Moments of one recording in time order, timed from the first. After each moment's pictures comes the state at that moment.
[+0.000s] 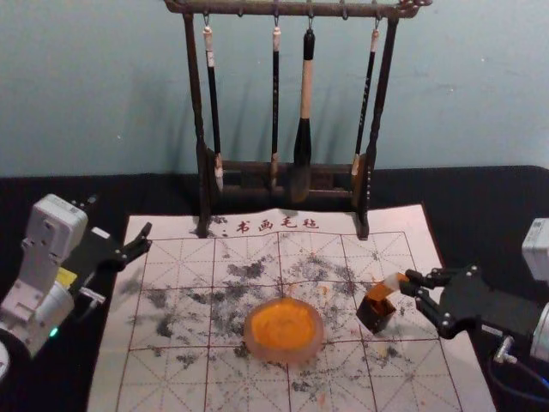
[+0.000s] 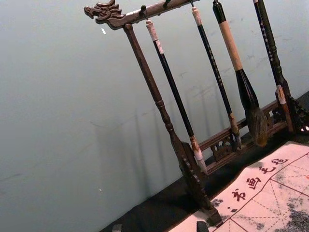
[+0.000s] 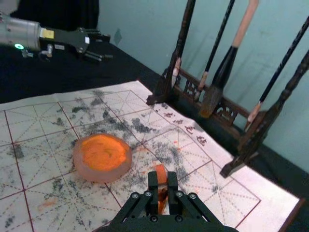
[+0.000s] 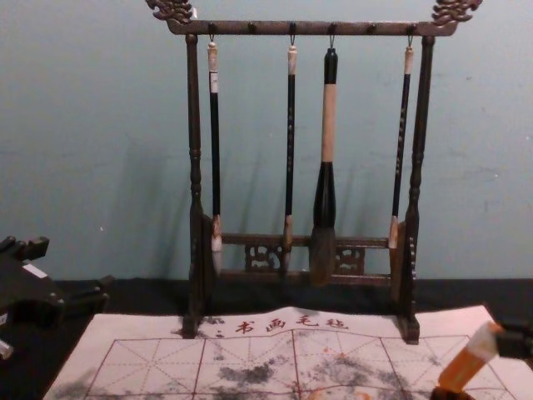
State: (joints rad) left arm -0.20 0.60 0.45 -1.41 -0.25 -0.12 0.03; right arm 0.09 0.70 -0.33 -1.56 0.40 -0.08 0.63
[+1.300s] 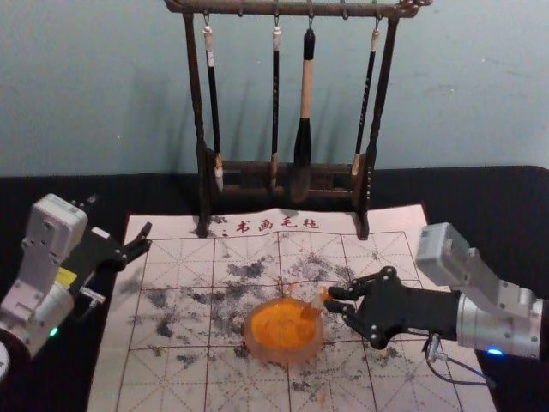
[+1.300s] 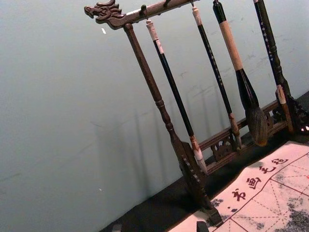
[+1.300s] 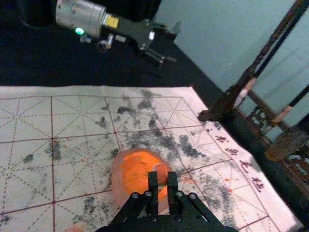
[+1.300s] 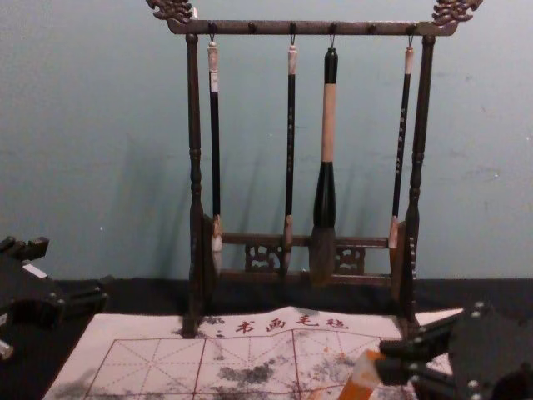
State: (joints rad) left arm -0.20 0.60 0.45 -1.41 -0.25 -0.12 0.03; right arm 0.30 0.64 -0.55 -1.52 0.25 -0.04 0.72
